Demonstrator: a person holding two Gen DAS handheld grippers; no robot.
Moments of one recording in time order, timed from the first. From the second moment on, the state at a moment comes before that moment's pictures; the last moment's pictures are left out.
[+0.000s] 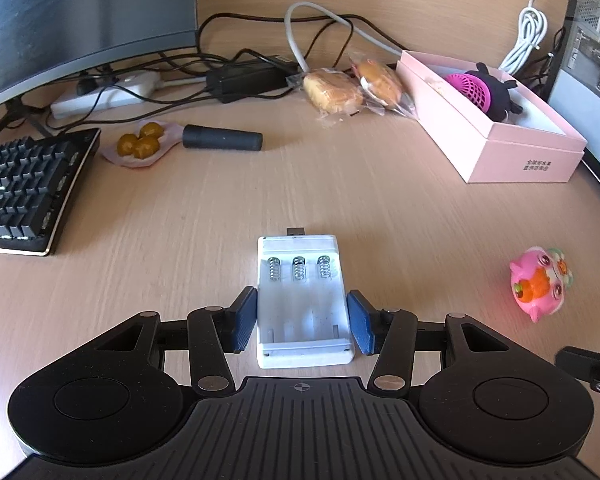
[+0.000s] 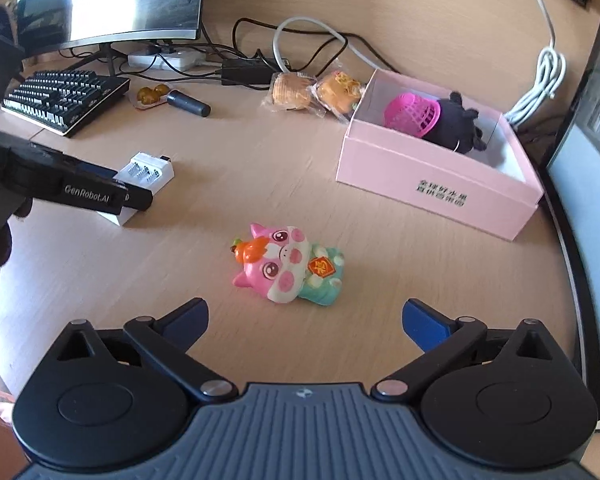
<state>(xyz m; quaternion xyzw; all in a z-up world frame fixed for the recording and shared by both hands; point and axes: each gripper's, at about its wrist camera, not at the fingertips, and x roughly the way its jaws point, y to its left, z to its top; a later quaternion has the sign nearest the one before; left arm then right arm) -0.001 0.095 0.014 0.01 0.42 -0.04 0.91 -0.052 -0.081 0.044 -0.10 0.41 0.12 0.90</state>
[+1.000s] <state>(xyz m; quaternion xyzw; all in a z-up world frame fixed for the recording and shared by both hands) -0.009 0.086 0.037 -0.04 0.44 -0.14 0.88 -0.047 -0.122 0.072 -0.02 0.44 0.08 0.89</state>
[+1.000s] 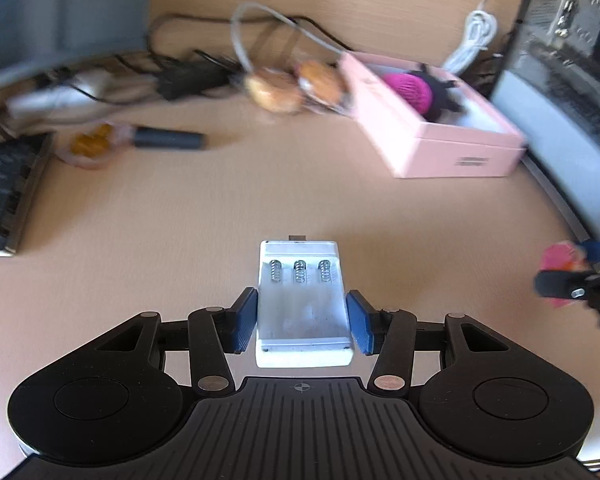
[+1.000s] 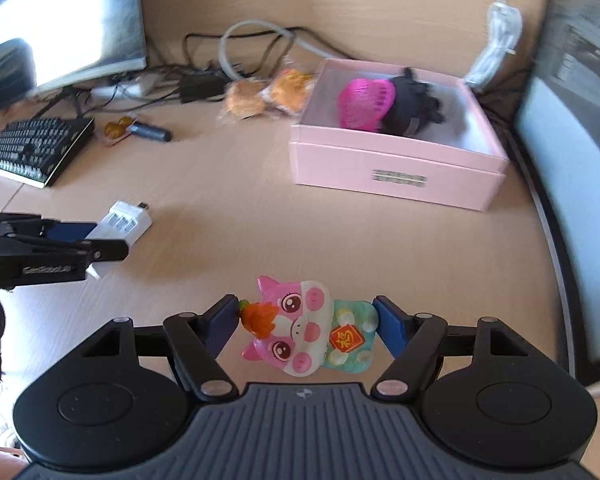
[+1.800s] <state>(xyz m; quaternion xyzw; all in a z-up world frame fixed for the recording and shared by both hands) 0.158 -0.074 0.098 -0.05 0.31 -0.15 0.94 -0.073 -0.212 0.094 0.02 0.36 0.00 0.93</state>
